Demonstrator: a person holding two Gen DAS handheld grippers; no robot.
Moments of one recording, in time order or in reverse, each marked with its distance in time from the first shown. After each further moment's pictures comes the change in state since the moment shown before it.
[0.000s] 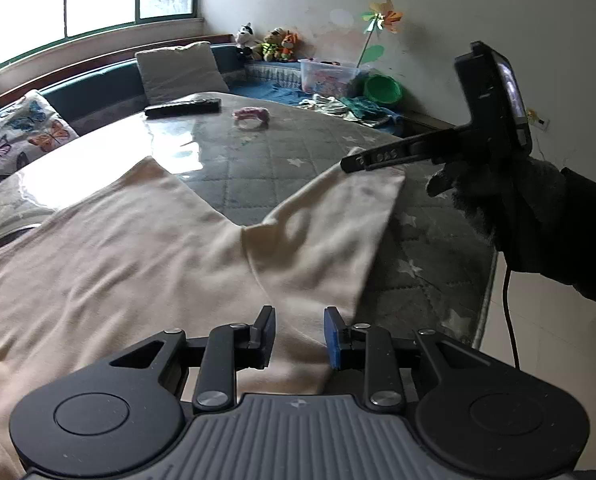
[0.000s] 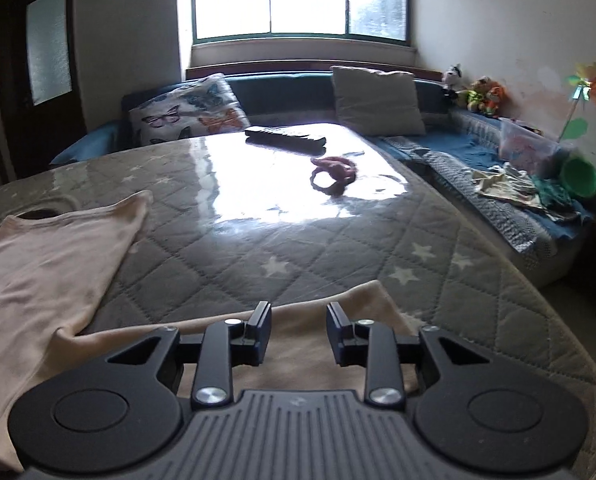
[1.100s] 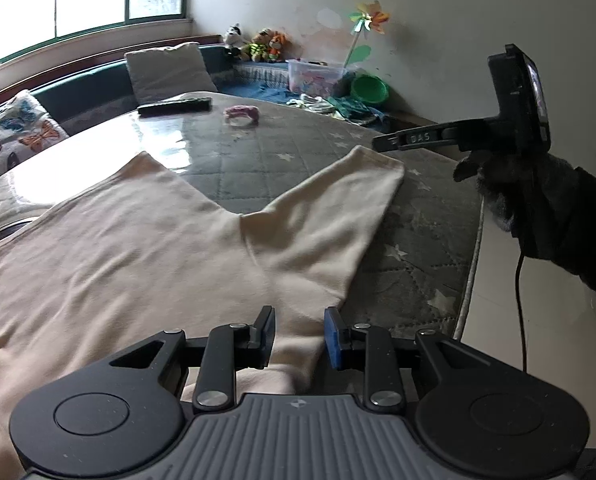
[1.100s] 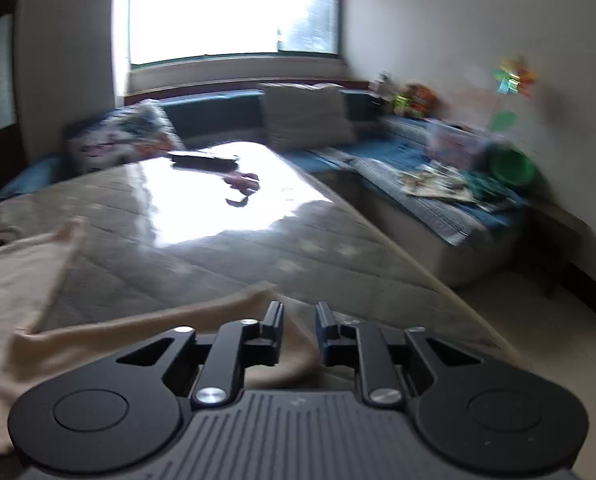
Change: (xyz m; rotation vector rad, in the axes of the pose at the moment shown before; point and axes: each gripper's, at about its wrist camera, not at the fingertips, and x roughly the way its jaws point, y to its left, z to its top) left arm -0.015 0.006 -0.013 0.006 -0.006 -0.027; right arm -0.046 -0.030 -0.011 0.061 -0.067 -0.118
